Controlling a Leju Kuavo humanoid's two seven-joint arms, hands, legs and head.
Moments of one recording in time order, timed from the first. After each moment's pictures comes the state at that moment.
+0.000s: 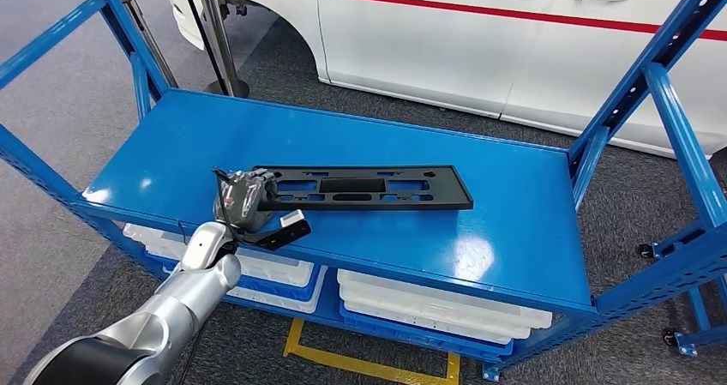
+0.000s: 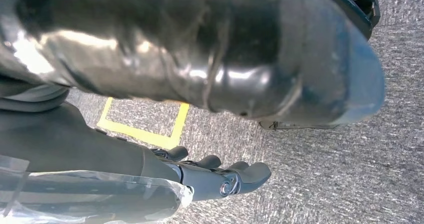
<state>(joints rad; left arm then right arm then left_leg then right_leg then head) -0.65 -0.07 -0.39 -0.46 -1.15 0.71 -0.32 -0.08 0.08 -0.77 -0.19 0.68 0.14 -0.08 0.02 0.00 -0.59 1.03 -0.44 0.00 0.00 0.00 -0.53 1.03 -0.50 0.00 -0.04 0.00</state>
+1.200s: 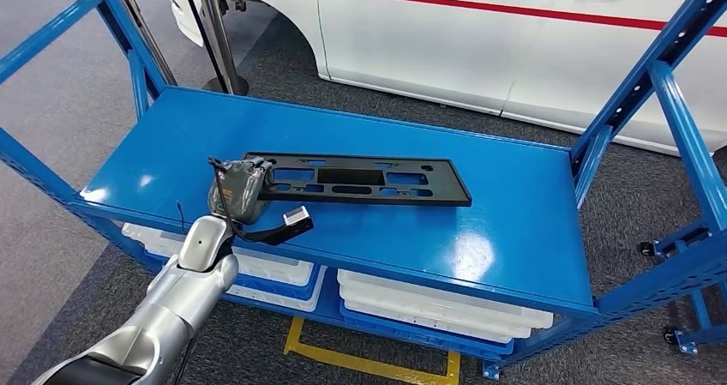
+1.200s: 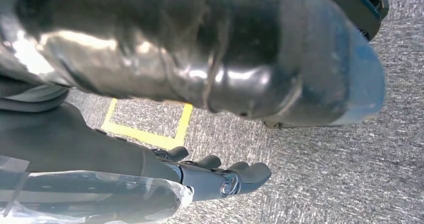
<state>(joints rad) -0.56 -0.04 -0.42 -0.76 -1.38 0.71 -0.13 -0.07 0.08 -0.77 -0.18 0.67 0.14 -0.08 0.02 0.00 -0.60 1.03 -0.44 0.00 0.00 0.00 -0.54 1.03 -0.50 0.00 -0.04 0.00</state>
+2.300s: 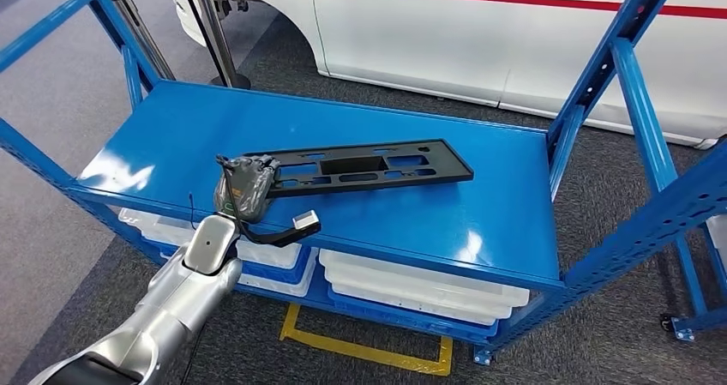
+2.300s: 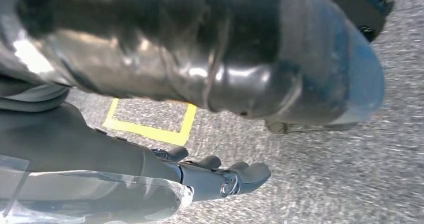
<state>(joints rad) -0.56 0.01 -0.54 -0.83 -1.48 0.70 0.01 -0.09 0.09 -0.77 -0.18 0.67 0.14 -0.08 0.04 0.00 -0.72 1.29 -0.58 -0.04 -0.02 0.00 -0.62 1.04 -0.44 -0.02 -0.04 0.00</state>
